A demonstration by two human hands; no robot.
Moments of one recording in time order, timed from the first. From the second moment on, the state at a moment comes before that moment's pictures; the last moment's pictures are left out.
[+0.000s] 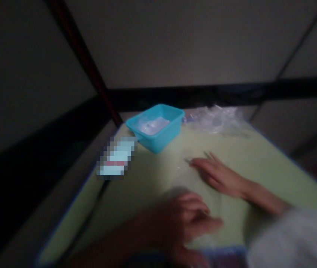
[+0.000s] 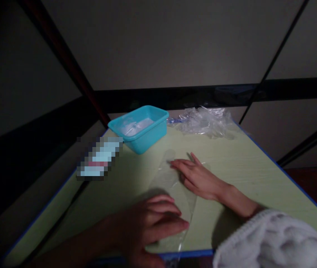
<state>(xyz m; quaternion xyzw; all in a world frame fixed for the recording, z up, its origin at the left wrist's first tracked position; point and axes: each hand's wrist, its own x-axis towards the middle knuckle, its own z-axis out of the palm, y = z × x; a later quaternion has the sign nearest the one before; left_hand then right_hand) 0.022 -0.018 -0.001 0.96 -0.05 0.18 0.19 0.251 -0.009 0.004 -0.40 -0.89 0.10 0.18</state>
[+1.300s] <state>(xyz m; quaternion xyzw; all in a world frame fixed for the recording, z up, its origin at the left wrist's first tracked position) 0.009 0.031 -0.001 0.96 0.20 0.17 0.12 0.281 0.003 -0.008 -0.50 -0.84 0.06 0.21</state>
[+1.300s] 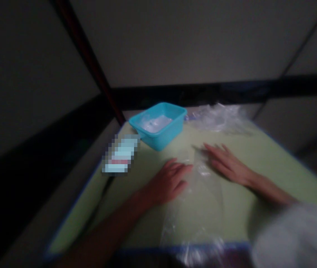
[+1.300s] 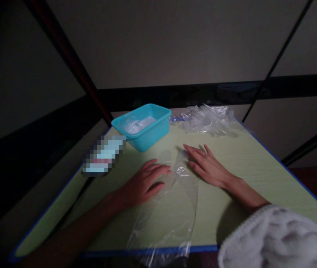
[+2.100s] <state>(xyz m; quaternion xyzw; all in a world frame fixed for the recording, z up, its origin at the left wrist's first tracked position) 0.009 0.043 -0.014 0.89 0.36 0.25 0.10 0.263 0.007 0.007 -0.53 -0.81 0.02 0.24</state>
